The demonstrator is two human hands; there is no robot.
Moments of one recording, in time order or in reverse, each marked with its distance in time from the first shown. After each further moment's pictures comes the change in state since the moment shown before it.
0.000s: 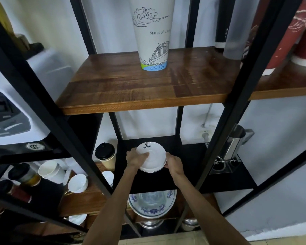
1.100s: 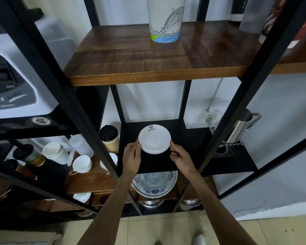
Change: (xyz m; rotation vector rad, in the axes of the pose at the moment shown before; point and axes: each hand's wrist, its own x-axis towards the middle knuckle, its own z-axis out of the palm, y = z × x) left_hand -0.037 -0.089 -0.003 -0.092 0.183 0.503; right_hand -0.024 0.042 -0.037 -0.315 -0.231 -0.349
